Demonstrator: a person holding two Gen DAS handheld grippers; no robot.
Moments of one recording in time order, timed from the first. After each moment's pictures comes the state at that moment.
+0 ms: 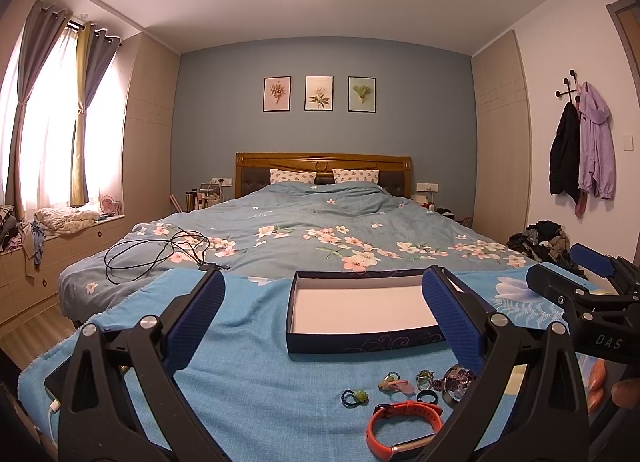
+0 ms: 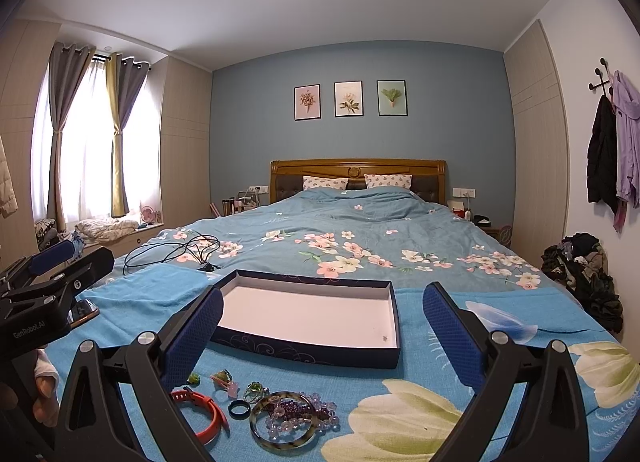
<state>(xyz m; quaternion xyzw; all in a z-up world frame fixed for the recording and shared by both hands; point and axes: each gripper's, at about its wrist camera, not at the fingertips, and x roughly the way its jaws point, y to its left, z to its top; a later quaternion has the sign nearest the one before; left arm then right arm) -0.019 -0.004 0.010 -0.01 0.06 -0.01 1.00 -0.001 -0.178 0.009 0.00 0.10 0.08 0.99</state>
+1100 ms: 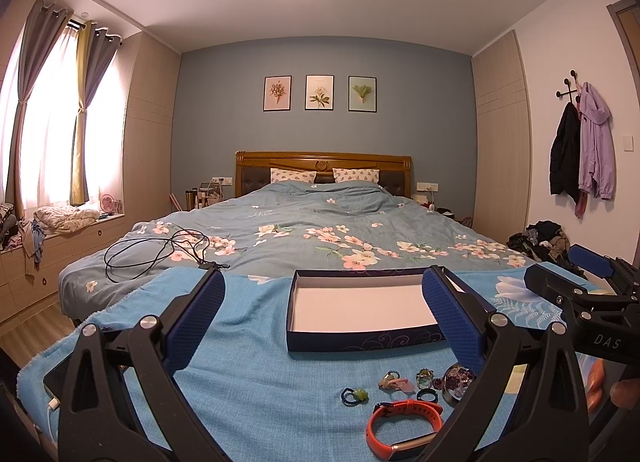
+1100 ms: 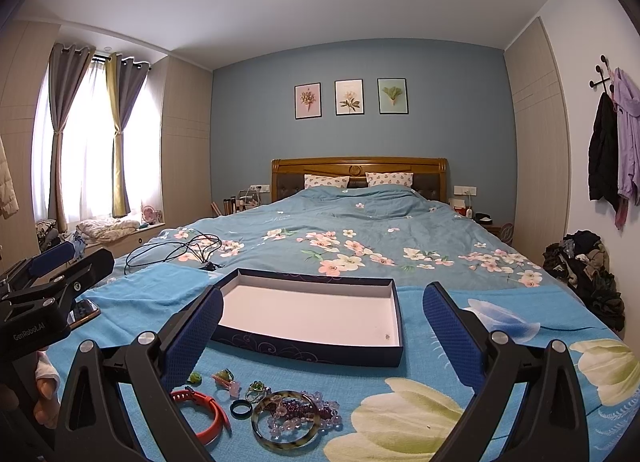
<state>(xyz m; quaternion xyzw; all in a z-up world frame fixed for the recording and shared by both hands) -0.019 -0.005 0.010 -0.01 0.06 -0.01 1.00 0.000 -0.179 0.006 0.00 0.10 0.08 0.99</state>
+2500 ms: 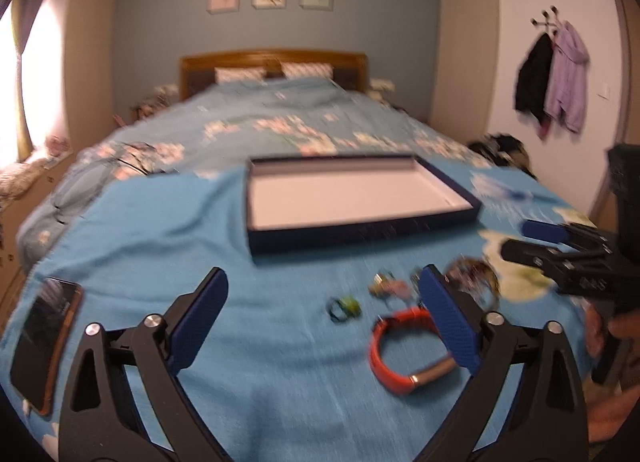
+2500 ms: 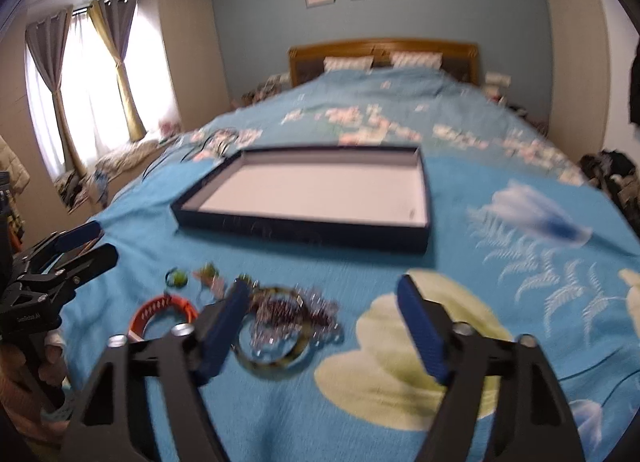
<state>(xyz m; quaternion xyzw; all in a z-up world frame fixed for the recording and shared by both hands) 0.046 0.012 -0.053 0.01 0.27 -0.13 0.95 0.052 -0.198 -0.050 0.02 0.33 0.15 0.93</state>
